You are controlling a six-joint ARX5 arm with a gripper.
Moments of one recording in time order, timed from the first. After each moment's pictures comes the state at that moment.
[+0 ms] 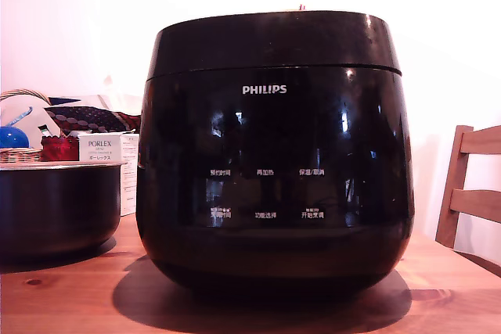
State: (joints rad) arm 0.00 0.00 0.02 -0.01 0.00 0.00
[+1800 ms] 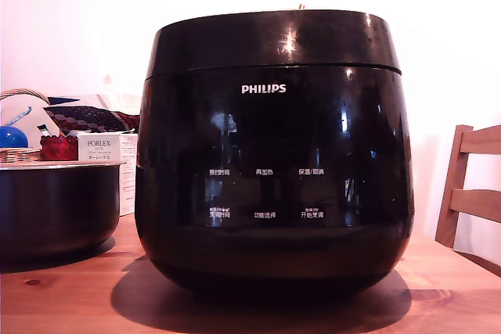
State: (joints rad) arm -0.10 0.13 0.22 0.18 0.74 -0.31
